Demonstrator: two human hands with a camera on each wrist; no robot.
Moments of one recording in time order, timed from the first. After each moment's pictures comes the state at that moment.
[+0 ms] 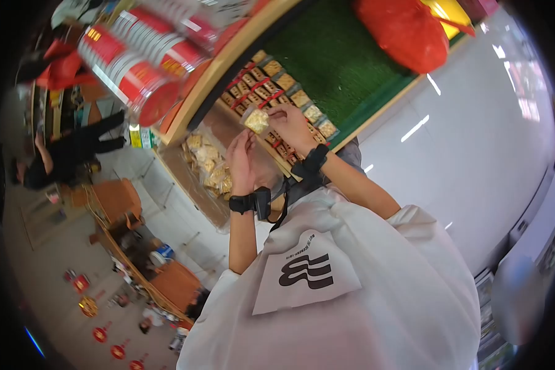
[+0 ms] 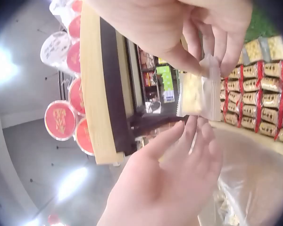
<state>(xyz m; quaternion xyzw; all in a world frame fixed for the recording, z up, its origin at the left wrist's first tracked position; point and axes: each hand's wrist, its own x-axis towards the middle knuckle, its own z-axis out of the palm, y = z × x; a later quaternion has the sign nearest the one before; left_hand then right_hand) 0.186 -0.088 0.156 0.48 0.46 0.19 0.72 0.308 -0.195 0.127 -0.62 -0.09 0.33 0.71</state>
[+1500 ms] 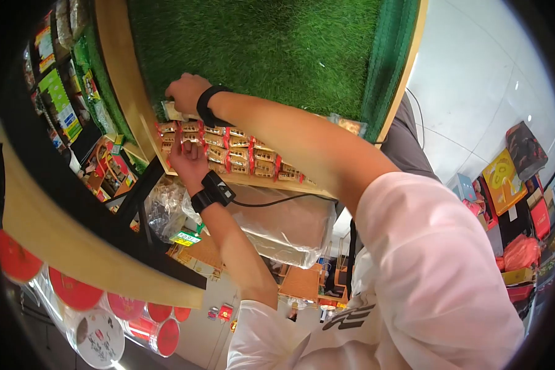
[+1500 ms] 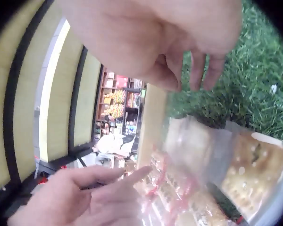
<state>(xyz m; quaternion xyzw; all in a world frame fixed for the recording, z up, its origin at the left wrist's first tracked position) 0.417 0.061 0.018 0.56 0.51 0.04 0.65 0.533 -0.037 -0.065 -0.74 -0.14 0.19 0.63</state>
